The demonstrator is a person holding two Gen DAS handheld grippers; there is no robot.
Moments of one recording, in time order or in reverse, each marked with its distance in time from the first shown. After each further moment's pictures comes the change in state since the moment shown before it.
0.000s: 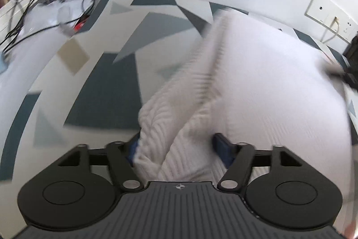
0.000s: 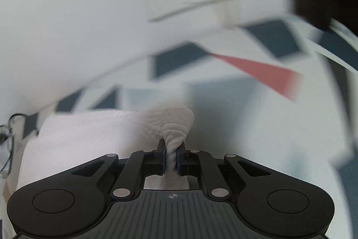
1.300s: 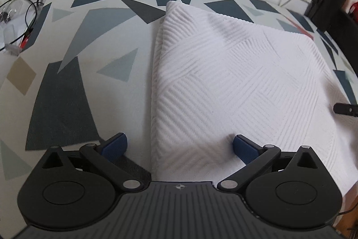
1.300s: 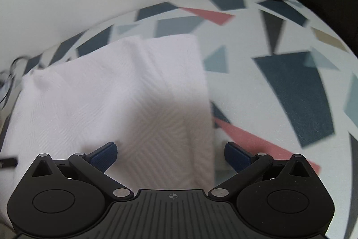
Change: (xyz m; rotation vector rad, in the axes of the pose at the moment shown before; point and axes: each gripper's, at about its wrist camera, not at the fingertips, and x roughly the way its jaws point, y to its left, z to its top) left arm 0.006 -0.027 -0.013 0.207 0.084 -0.162; right arm -0.073 -0.019 -0.105 -0.184 0.073 -0.046
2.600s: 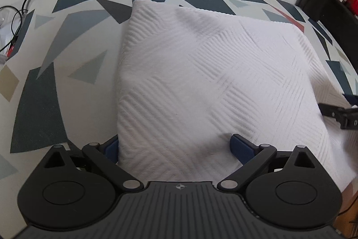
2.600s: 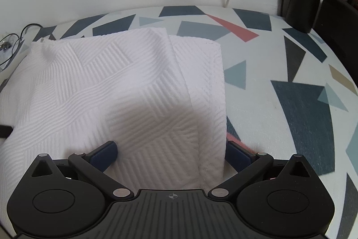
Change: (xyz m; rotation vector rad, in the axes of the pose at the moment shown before) left arm 0.005 -0.040 -0.001 0.035 0.018 -0.006; right arm 0.011 0.013 -0.001 -0.180 -0.043 -0.028
